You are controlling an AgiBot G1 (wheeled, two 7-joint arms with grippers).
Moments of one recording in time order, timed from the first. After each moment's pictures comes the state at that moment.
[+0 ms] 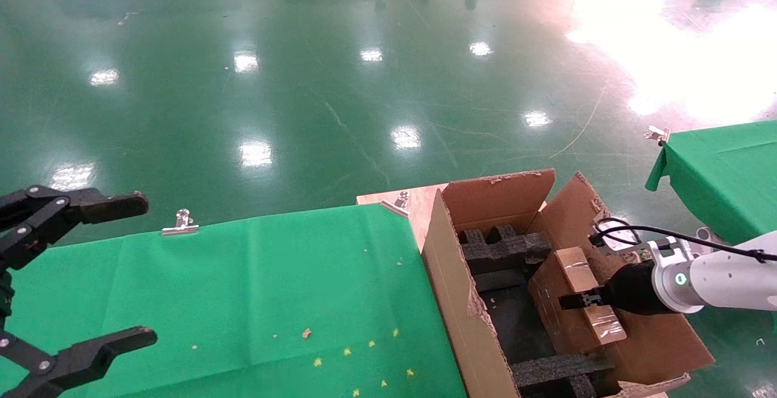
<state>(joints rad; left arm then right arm) -1.09 0.59 0.34 -1.26 0.68 1.47 -0.15 1.78 -0.54 -2.17 0.86 -0.94 -0.54 1.09</state>
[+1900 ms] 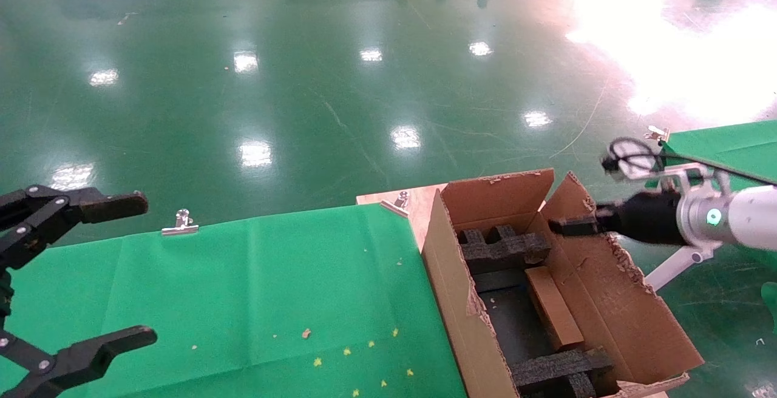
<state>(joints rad) -1.09 0.59 0.34 -1.26 0.68 1.47 -0.15 2.06 -0.39 -2.11 1.12 -1.06 -0.49 1.04</state>
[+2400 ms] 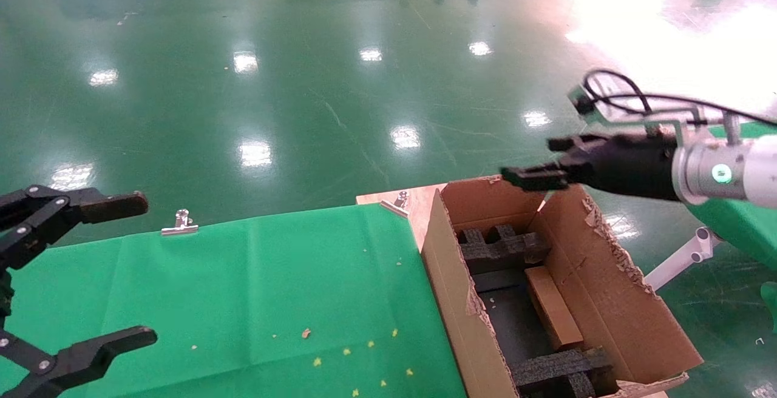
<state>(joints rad) -1.09 0.59 0.34 -1.26 0.68 1.47 -0.15 2.22 -0.31 -2.00 1.36 -1.01 -0.55 0.94</state>
